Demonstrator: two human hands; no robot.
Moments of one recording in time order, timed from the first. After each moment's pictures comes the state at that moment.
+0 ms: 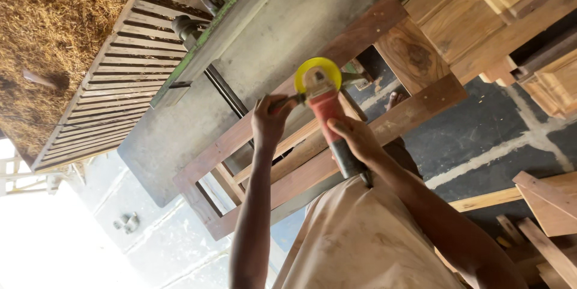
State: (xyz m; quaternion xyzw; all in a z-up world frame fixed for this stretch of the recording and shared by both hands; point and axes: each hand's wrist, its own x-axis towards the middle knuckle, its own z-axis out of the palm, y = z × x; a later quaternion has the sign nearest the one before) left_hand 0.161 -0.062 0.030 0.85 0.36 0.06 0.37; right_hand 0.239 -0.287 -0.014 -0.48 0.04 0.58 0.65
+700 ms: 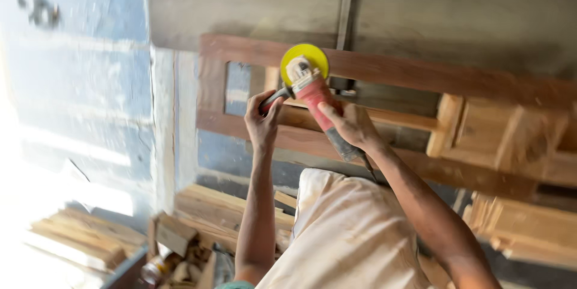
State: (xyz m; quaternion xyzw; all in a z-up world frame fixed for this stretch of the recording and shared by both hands) left_hand -0.123 -0.053 0.036 0.57 0.62 0.40 0.36; right_hand 0.108 -0.104 0.028 -0.63 -0.46 0.55 0.31
